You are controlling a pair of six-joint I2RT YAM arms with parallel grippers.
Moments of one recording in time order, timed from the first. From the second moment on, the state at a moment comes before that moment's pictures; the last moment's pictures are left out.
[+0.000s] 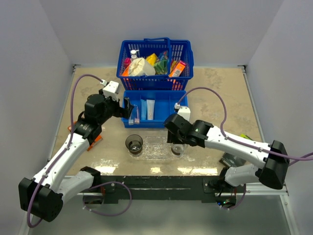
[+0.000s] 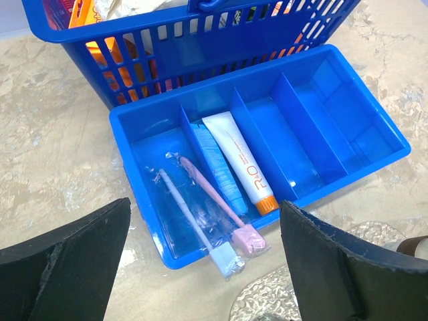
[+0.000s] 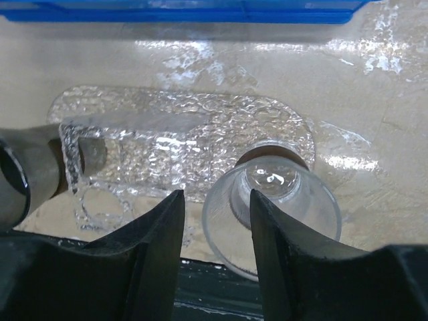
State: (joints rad) left arm -0.36 0.99 0.81 -0.14 0.10 -0.09; right arm 1.04 1.31 1.07 -0.80 0.42 0.93
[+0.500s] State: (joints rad) left arm -0.36 0.97 0.81 -0.14 0.10 -0.09; right arm 0.97 1.41 1.05 -0.77 0.40 0.96
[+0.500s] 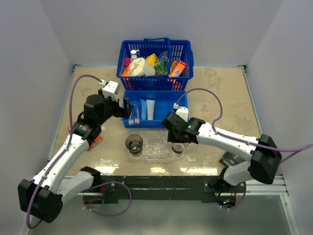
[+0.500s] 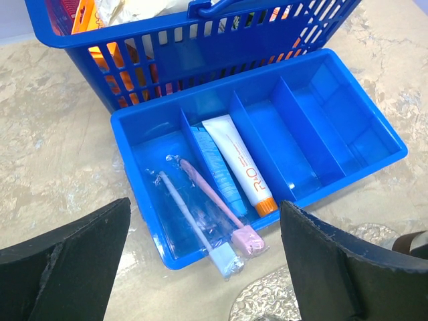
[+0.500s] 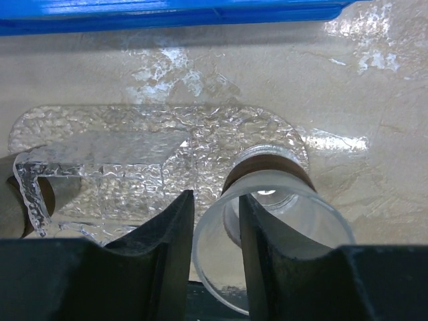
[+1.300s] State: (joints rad) left arm -0.36 0.99 0.81 -0.14 0.10 -0.09; right arm 0.99 1.38 1.05 -0.80 0.38 0.72
